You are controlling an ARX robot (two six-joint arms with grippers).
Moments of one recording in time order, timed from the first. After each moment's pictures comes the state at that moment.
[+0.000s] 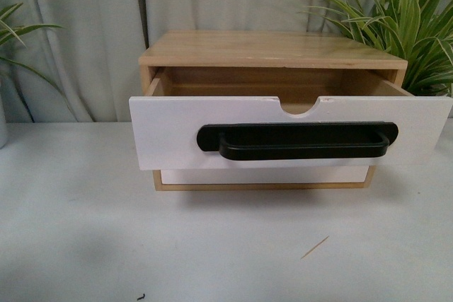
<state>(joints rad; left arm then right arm) -0.38 0.92 0.43 -0.06 -0.84 -1.00 -0.04 0.65 0.21 -0.11 -0.65 -0.57</state>
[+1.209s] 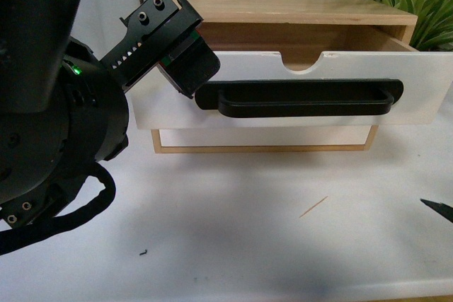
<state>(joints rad) -0.63 1.48 0.73 0.25 -0.58 -1.02 0.11 1.19 0.39 0.41 -0.36 -1.00</state>
